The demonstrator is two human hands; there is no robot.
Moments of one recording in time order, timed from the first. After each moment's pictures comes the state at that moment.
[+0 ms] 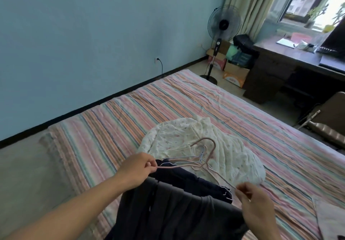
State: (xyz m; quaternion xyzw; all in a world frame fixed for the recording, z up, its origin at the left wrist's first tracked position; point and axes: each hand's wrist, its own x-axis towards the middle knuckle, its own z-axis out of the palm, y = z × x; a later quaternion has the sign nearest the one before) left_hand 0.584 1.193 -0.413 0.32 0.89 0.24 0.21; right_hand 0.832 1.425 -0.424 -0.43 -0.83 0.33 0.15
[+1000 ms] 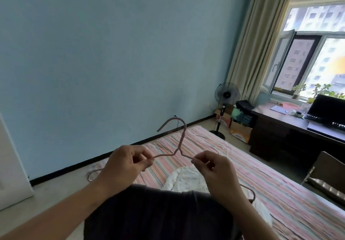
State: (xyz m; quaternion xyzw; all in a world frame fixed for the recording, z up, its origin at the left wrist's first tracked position) left_hand 0.718 0.931 -0.105 0.34 0.82 0.46 -0.04; right_hand 0.846 1.154 -0.098 -0.08 -0.88 0.38 0.27
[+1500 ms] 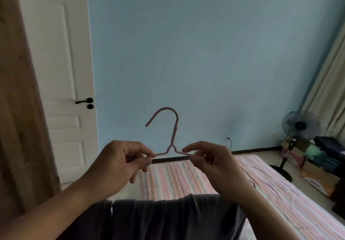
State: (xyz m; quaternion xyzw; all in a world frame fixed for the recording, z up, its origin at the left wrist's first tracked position) left_hand 0.804 0.828 -0.030 0.23 0.82 0.52 -0.12; right_hand 0.800 1.088 -0.025 0.21 -0.86 0.45 0.15
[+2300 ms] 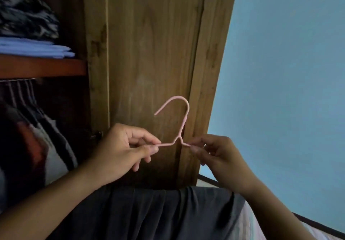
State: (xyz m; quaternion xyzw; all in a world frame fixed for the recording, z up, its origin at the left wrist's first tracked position) left_hand 0.996 0.648 0.025 -0.03 0.83 0.44 -0.34; right_hand 0.819 0.831 0.017 0.57 -0.68 0.46 0.03
